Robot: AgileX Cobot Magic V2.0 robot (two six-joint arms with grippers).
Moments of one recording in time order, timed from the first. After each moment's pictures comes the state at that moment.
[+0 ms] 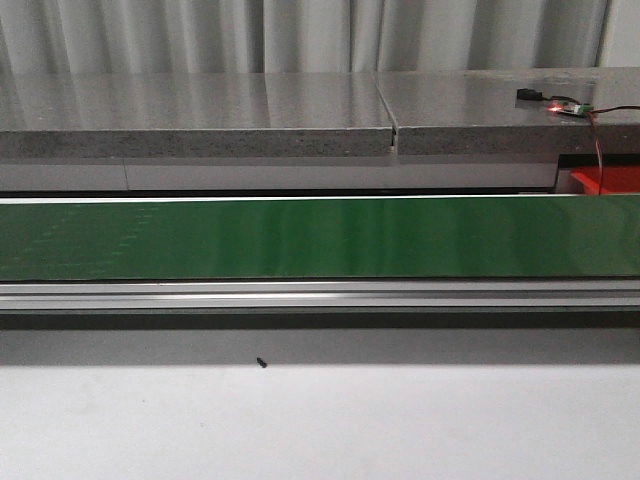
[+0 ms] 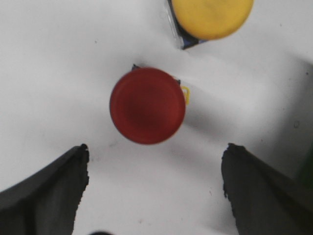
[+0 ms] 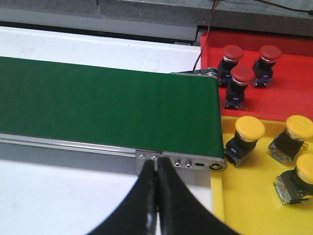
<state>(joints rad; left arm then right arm) 0.53 2.03 -1.65 -0.06 1.07 0.18 0.05 0.35 -0.45 -0.04 0.59 0.02</state>
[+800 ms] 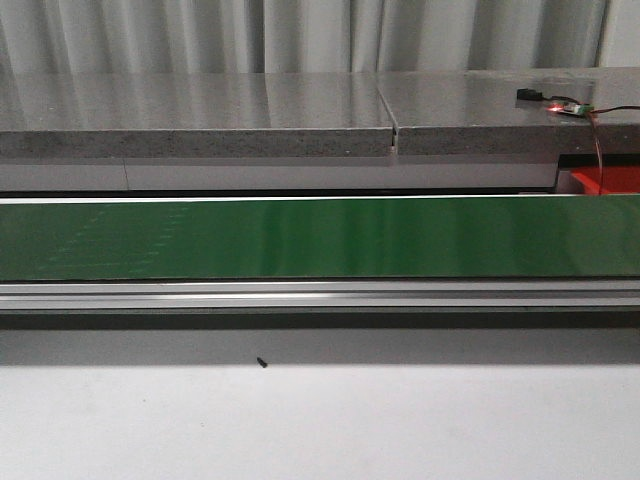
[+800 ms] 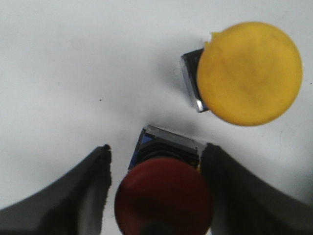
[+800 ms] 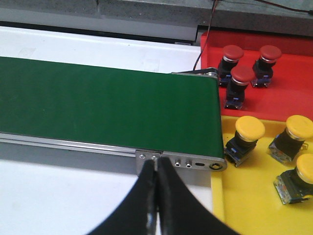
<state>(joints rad) 0.53 2.13 -1.67 -0.08 0.92 0.18 0.05 0.35 -0.45 -0.04 0.59 0.02</state>
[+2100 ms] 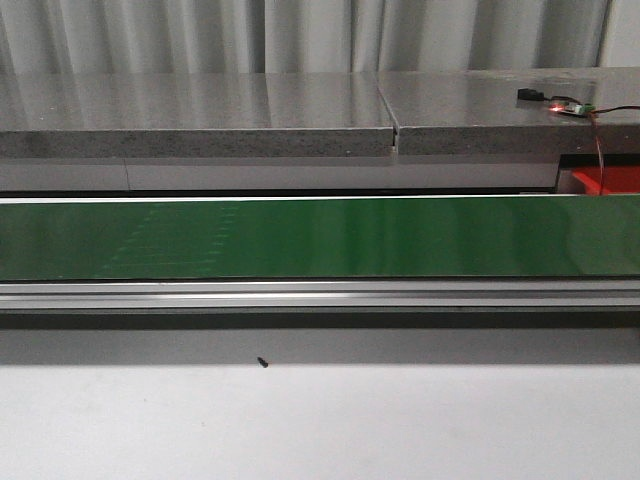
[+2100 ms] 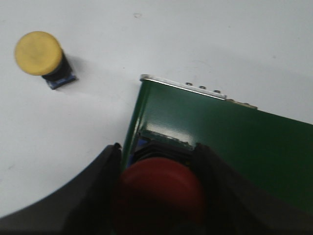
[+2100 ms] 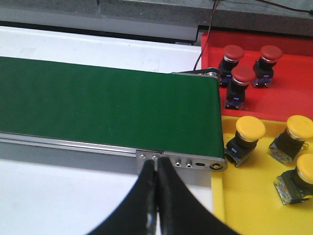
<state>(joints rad) 0.34 1.70 -1.43 -0.20 0.92 0.19 0.05 0.35 -0.45 -0.04 0.59 0.02</state>
